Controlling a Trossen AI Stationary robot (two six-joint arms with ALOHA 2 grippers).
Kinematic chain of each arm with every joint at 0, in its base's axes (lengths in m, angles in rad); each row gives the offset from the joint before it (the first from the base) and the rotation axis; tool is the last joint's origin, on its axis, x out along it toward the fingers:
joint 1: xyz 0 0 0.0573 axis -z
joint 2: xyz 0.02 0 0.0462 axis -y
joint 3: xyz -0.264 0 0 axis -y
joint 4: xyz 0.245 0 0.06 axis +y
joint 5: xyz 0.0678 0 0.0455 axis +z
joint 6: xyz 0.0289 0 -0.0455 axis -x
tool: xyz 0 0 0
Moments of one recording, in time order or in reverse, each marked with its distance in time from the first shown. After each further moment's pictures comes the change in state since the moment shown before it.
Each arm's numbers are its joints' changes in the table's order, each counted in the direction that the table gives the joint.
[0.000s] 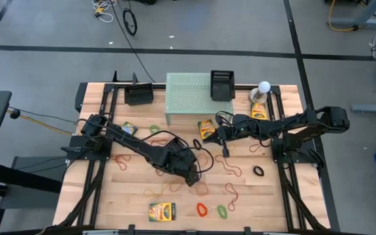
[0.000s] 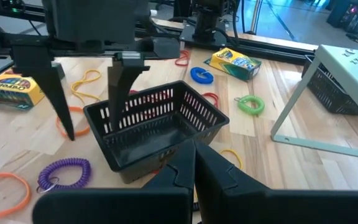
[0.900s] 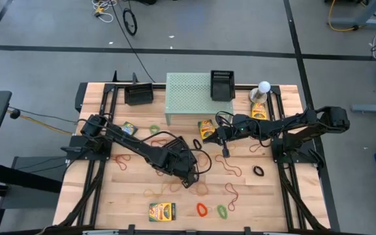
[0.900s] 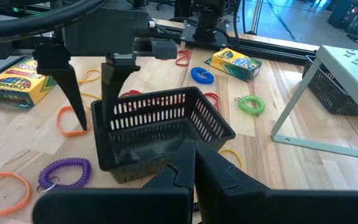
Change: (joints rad) left arm 0.008 0.000 0.000 0.074 -0.070 0.021; right arm 0.000 -0.001 0.000 0.000 0.002 0.003
